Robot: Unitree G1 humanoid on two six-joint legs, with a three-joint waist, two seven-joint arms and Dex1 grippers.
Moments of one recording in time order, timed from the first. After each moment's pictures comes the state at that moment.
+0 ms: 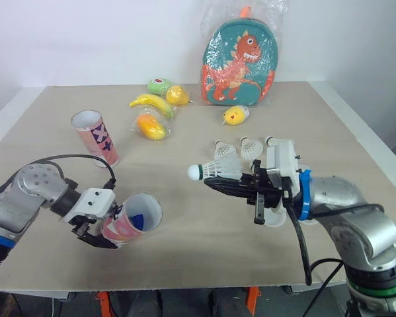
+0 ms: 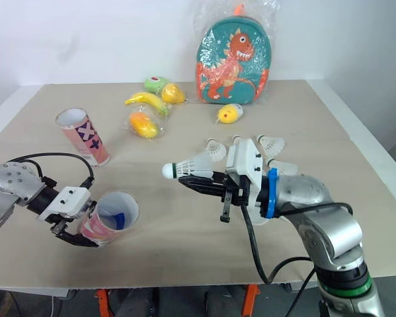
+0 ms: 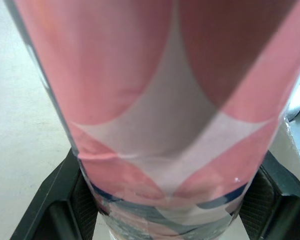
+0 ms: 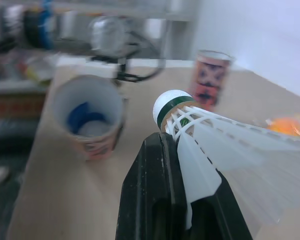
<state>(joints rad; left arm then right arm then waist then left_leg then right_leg) -0.43 1.07 -0.28 0.02 -0.27 0.07 -1.62 -0.46 -0.64 0.05 -0.55 0.63 0.58 0.98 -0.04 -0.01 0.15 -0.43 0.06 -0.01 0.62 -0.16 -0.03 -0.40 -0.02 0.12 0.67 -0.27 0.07</state>
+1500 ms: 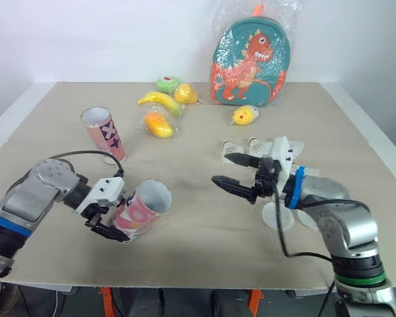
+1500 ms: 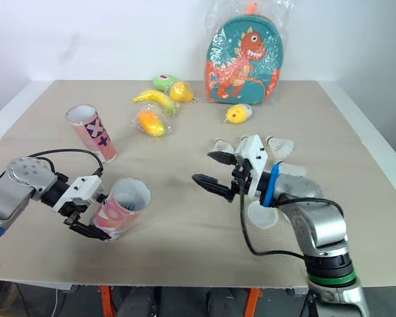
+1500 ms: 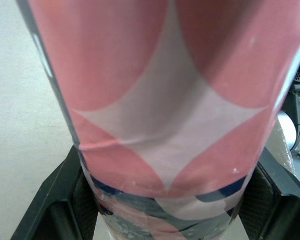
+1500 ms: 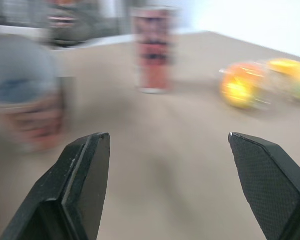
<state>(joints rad) -0.52 1.00 -0.32 0.08 -0.31 0.20 -1.62 -0.38 -0.47 -0.02 -0.32 0.43 0.59 0.74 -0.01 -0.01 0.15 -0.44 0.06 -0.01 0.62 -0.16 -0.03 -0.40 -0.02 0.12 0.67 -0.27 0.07</state>
